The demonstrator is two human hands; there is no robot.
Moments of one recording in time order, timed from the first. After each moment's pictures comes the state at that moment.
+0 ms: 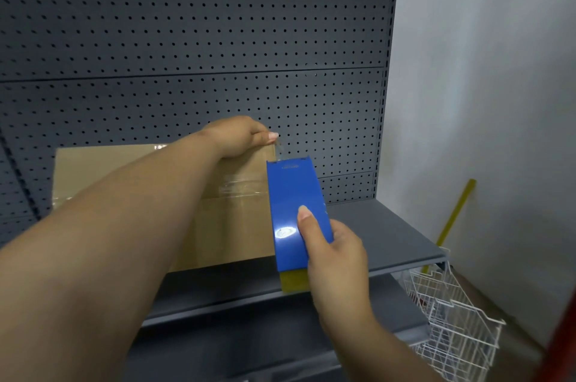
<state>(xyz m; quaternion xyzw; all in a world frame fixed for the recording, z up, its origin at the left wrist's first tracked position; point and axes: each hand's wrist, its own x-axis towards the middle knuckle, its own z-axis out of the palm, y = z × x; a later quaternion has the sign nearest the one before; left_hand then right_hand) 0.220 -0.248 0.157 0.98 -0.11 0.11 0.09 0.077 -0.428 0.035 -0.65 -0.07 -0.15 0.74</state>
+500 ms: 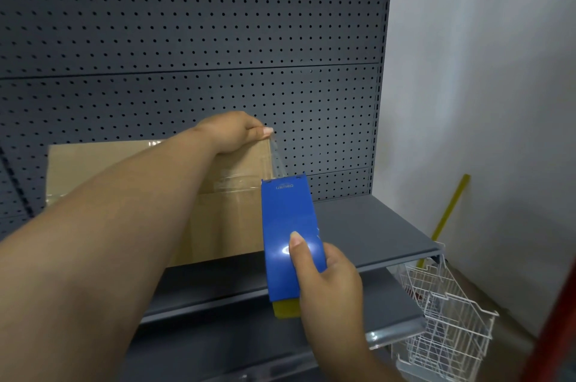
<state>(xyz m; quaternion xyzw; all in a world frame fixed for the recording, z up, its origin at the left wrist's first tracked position) 0.222 -0.246 0.158 0.99 -0.09 0.12 0.08 0.055 -0.427 0.014 -0.66 -0.05 -0.13 0.74</state>
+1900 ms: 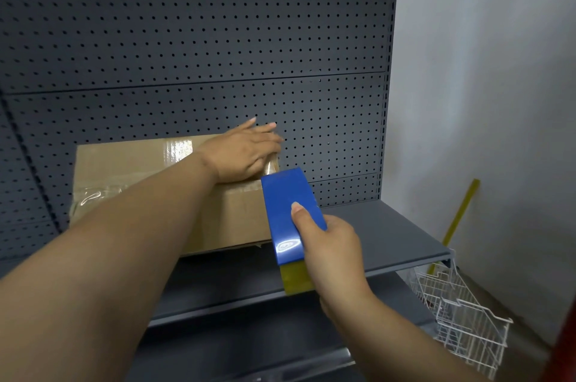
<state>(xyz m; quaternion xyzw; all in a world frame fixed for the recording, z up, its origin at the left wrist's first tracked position) 0.197 -0.226 0.136 0.91 -0.30 0.26 -0.14 0.071 -0.416 0.054 -0.71 -0.05 -0.10 0.70</state>
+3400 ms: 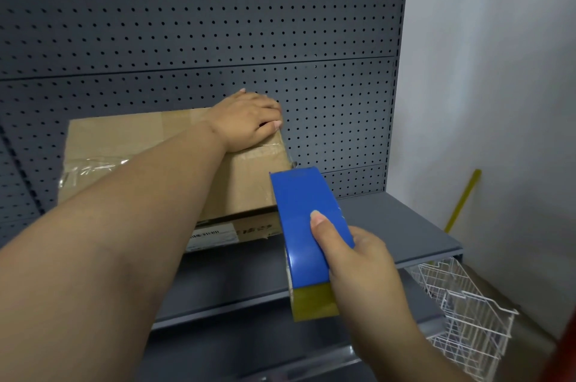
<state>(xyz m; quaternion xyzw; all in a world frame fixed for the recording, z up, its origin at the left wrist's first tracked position) 0.232 -0.223 0.161 0.92 -0.25 0.27 -0.13 0.054 -0.422 0.045 -0.69 -0.06 -0.06 0.72</state>
